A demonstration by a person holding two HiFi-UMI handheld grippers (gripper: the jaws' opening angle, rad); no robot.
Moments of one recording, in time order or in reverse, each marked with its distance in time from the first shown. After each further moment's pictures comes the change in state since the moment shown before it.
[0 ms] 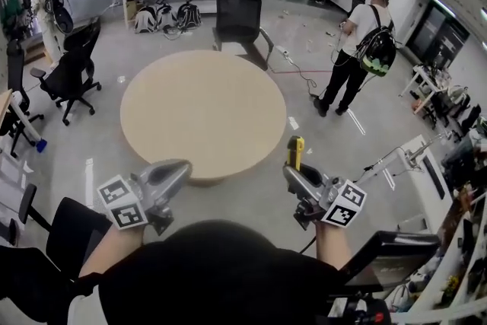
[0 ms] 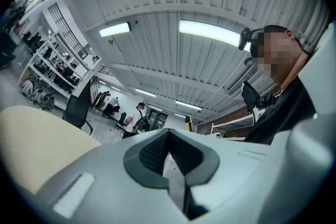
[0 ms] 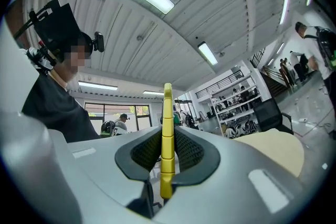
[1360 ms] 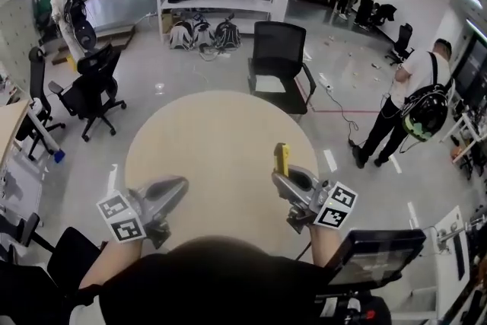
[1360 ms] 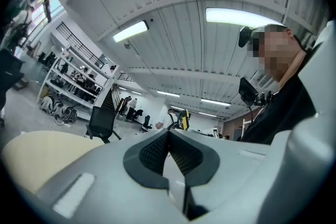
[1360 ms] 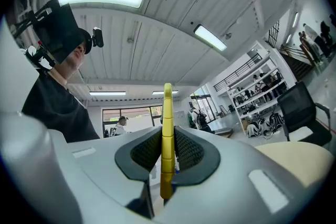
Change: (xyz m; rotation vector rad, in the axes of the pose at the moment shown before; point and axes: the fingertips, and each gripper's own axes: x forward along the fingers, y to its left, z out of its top) left arm 0.147 0.273 0.065 0.045 0.005 0.240; right arm 0.212 -0.312 0.041 0.078 0.039 0.254
